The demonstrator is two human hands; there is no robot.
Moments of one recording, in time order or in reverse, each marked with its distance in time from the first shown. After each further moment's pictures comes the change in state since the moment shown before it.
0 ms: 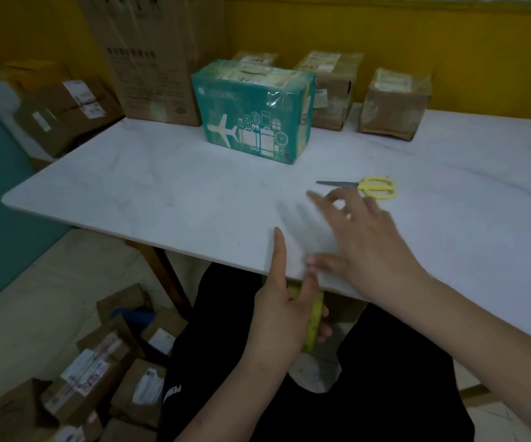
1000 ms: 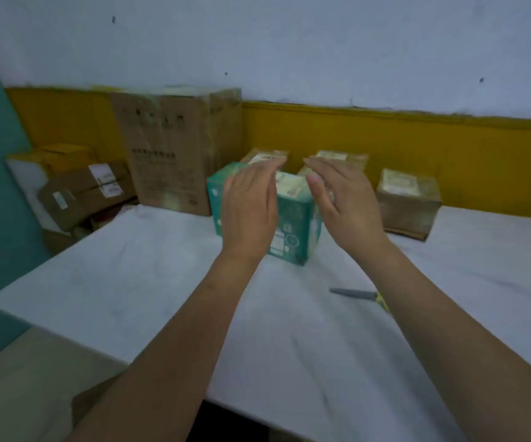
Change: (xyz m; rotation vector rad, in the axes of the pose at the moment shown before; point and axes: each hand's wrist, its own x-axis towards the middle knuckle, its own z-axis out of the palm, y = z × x) left_hand 0.208 0.164 -0.066 0.796 0.635 1.110; right_hand 0.207 0.028 -0.046 0.188 0.621 -0.171
